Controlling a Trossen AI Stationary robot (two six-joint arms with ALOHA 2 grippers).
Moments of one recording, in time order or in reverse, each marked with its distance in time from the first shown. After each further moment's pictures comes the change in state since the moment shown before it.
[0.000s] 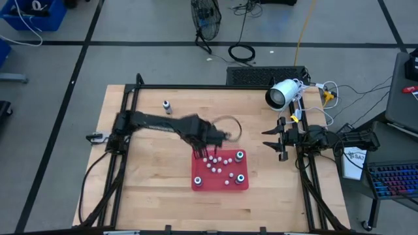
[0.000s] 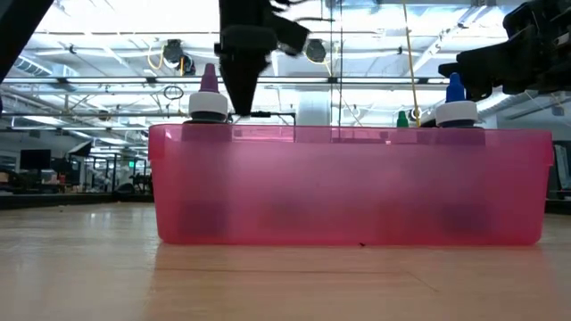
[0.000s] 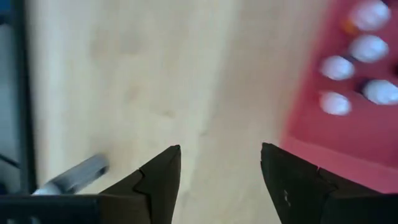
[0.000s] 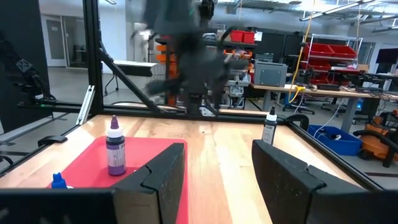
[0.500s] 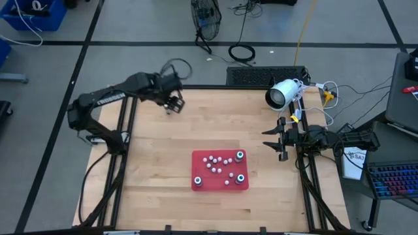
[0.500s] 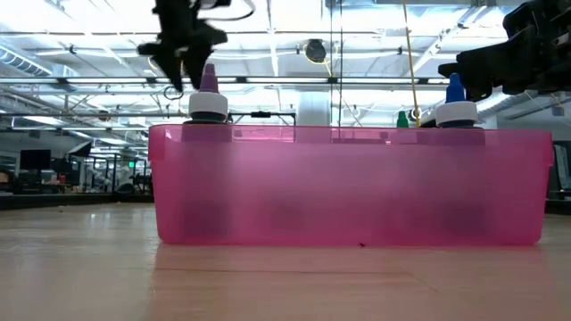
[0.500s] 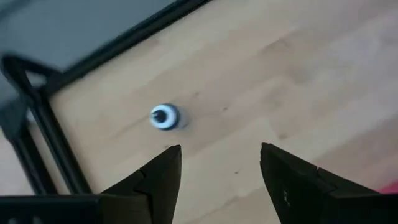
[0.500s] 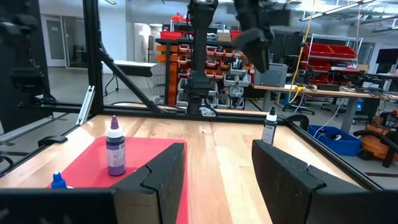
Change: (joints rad) left arm 0.454 -0.560 -0.398 0.156 0.001 -0.300; right arm 0.000 0.000 0.000 0.002 0.000 0.000
